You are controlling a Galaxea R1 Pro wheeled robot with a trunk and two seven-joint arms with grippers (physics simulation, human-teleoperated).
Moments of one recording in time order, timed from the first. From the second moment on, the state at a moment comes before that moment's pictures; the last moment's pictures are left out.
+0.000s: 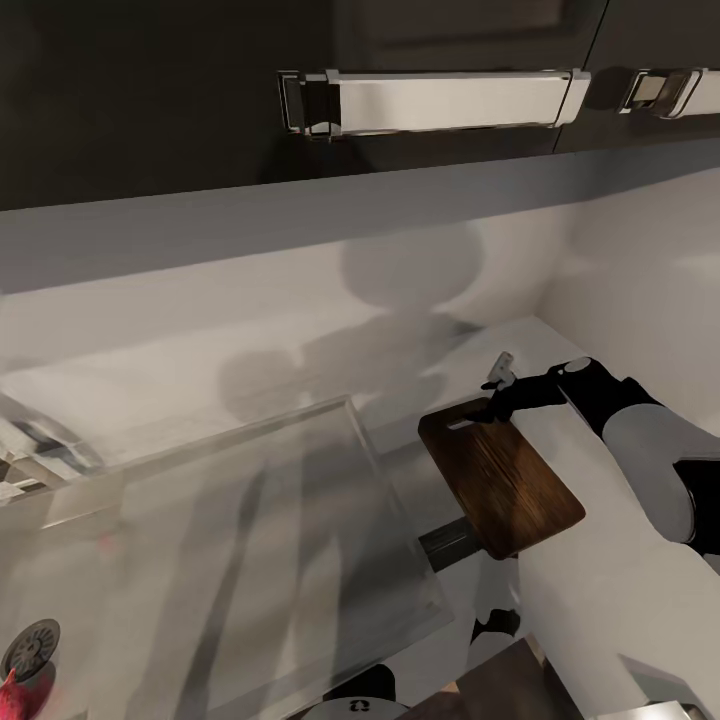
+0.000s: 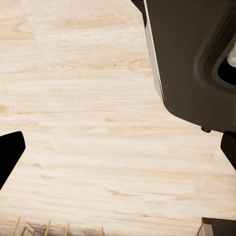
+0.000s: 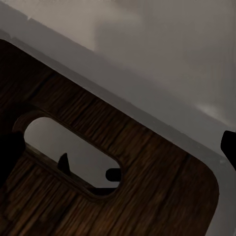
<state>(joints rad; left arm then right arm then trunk) 0.07 0.01 0.01 0.03 0.28 -0.18 0.00 -1.40 -0.25 0.08 -0.20 0.55 0.01 1.01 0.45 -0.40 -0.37</state>
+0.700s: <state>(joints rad) 0.07 0.01 0.01 0.03 0.28 -0.18 0.00 -1.40 -0.25 0.08 -0.20 0.55 0.01 1.01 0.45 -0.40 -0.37</state>
